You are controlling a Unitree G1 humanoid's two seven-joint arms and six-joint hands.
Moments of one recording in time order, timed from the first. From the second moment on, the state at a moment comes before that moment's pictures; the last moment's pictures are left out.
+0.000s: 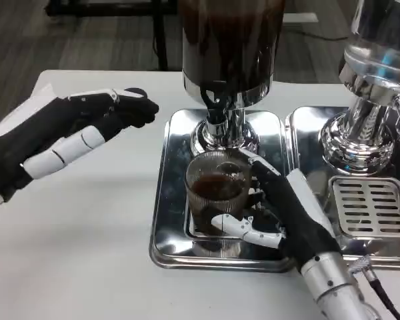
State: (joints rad) left arm -0.24 0.63 0.12 0.33 -0.16 -0.51 -0.72; right arm -0.06 -0.11 0.25 0.29 -0.37 -0.28 -0.10
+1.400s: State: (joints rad) left arm -0.25 0.63 0.06 0.36 -0.10 -0.52 -0.73; right arm 0.02 -0.13 0.25 0.23 -0.53 -0.32 -0.32
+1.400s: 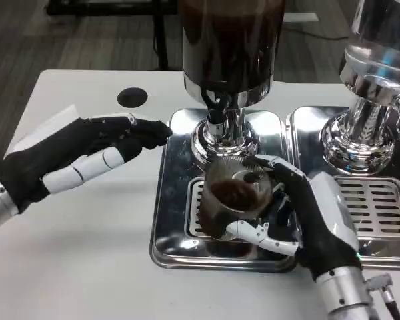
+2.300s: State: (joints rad) left arm -0.27 0.63 0.00 0.43 -0.06 -0.59 -0.73; right arm 0.07 -0.26 0.19 0.03 -0.53 -0.24 -0.15
